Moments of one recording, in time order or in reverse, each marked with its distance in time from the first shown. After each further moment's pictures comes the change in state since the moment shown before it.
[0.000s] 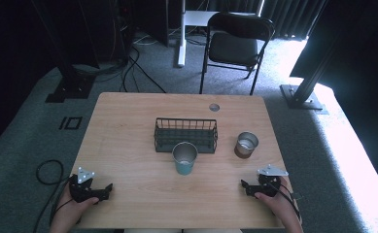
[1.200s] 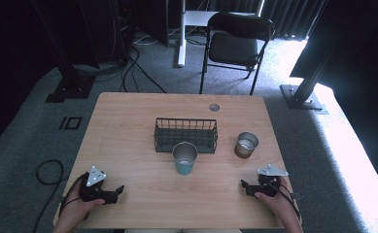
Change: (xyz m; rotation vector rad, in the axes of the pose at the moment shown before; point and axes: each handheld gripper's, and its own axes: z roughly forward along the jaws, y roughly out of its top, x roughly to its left) left arm -0.029 0.015 0.000 -0.104 -0.166 0.191; right arm 0.000 0.000 0.000 0.000 0.000 0.000
